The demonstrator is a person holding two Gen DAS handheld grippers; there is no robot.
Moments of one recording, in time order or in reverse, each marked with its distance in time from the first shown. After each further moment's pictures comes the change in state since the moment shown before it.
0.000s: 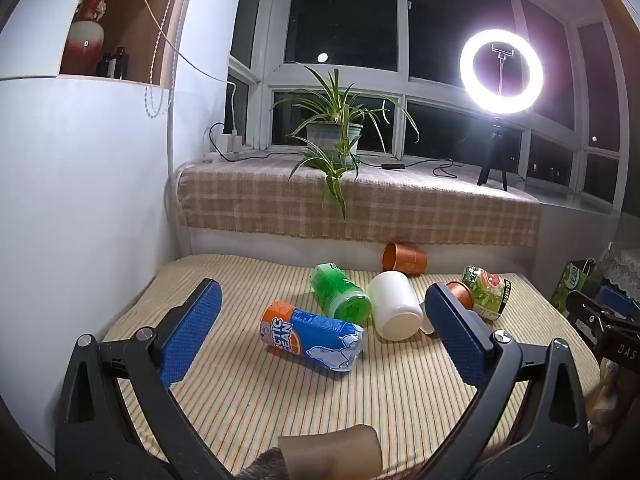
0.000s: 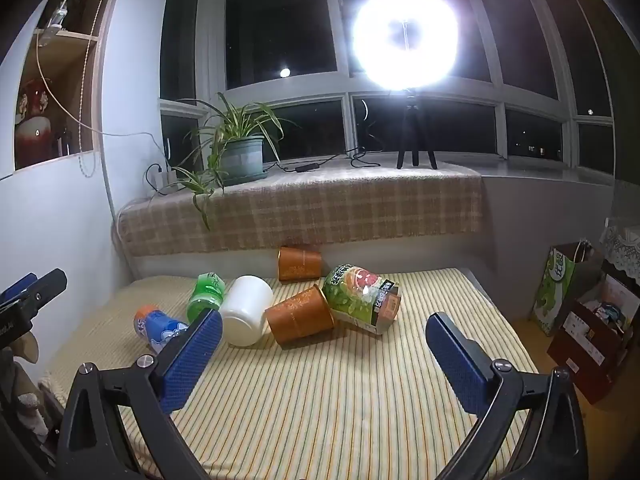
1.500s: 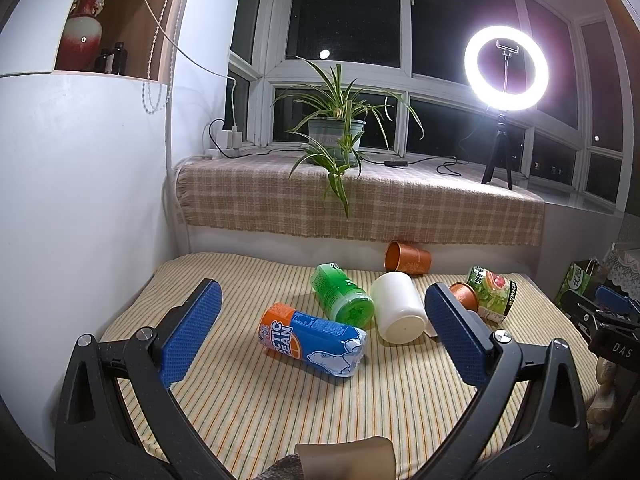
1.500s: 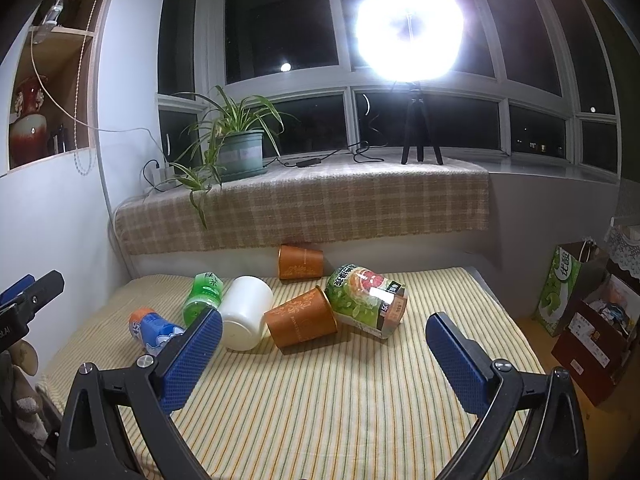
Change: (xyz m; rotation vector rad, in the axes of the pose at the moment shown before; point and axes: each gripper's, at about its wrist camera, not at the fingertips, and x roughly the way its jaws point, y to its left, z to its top) left arm 0.012 -0.001 0.000 -0.004 0.007 0.005; right arm 0.021 0.003 0.003 -0.007 0.012 0.000
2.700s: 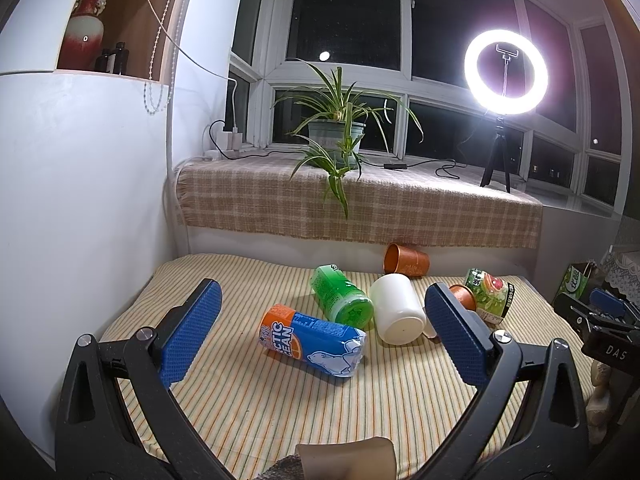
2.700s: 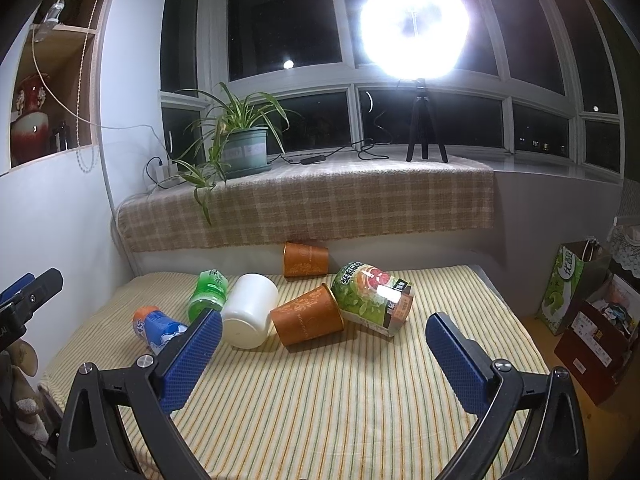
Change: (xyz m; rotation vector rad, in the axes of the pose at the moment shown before) left arm 0.000 -0.003 0.004 -0.003 -0.003 -0.001; right arm 0.002 0.005 -0.001 -0.004 0.011 0.010
